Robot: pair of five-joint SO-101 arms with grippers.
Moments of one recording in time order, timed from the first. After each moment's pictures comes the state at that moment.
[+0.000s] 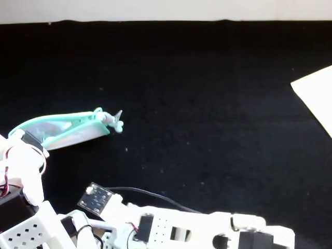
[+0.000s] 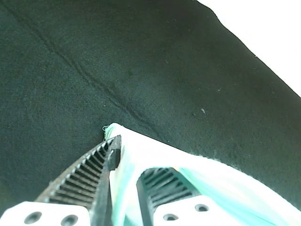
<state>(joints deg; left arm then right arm) -36.7 -64.1 47.5 62.1 -9.7 -83.7 -19.0 62.2 30.7 -16.9</state>
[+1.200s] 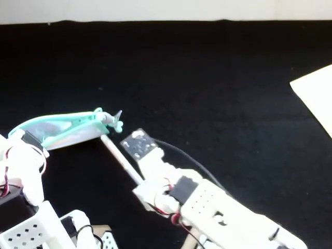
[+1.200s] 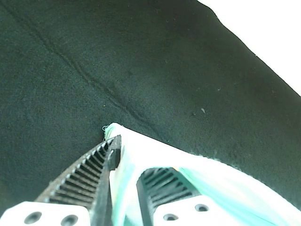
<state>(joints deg) -36.8 -64.1 47.5 62.1 -9.9 -57.3 -44.3 61.2 52.6 -10.2</state>
